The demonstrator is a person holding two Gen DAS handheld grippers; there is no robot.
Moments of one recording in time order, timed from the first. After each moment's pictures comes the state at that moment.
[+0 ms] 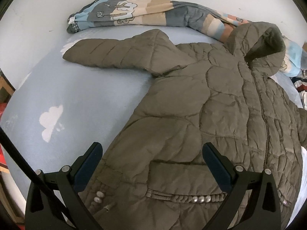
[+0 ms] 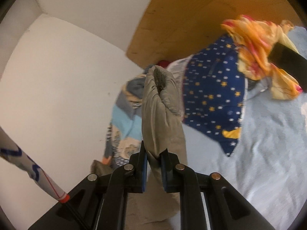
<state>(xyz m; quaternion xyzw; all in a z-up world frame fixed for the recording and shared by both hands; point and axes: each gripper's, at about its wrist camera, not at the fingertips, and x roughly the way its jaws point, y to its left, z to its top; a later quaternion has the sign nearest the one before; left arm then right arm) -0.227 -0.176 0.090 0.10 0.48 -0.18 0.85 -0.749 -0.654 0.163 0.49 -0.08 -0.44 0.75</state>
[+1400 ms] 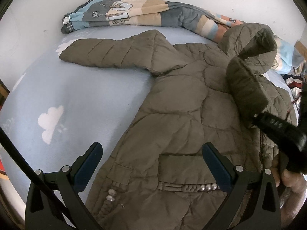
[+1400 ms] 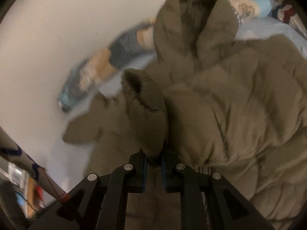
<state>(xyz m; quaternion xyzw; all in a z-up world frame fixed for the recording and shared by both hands) -0.226 -0.154 0.098 0.10 0.48 -0.22 0.84 -0.288 -0.422 0.021 0.36 0.35 -0.17 0.85</state>
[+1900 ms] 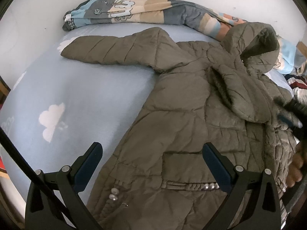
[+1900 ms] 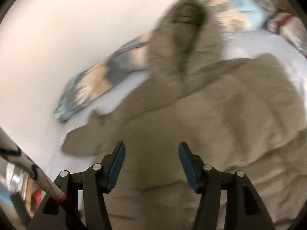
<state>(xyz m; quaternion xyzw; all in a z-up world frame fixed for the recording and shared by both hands) -0.221 -0.149 0.094 0.10 0.50 -0.21 0.84 -0.328 -0.462 0.054 0.36 0.32 -0.25 0.84</state>
